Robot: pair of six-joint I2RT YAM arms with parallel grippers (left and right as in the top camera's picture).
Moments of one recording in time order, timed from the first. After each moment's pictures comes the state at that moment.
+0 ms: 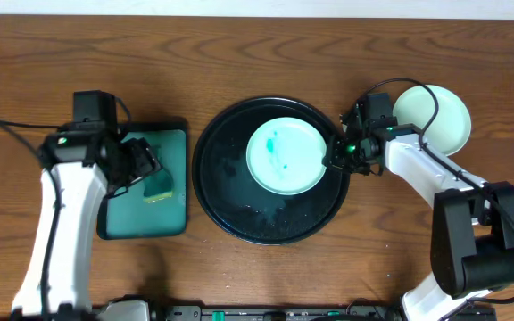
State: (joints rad) left arm 0.08 1.40 1.13 -1.09 0.02 -0.45; right arm 0.19 1.80 1.04 -0.51 -0.41 0.44
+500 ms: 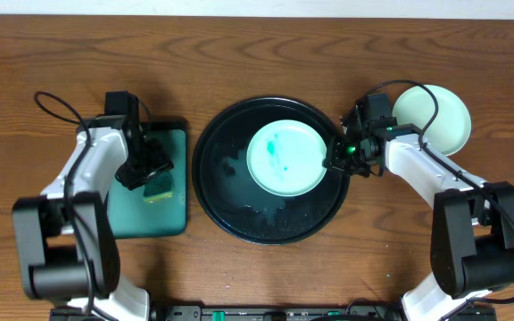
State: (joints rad) left arm 0.08 1.78 1.09 -0.81 0.10 -0.43; right arm 0.19 1.80 1.04 -0.54 -0.41 0.45
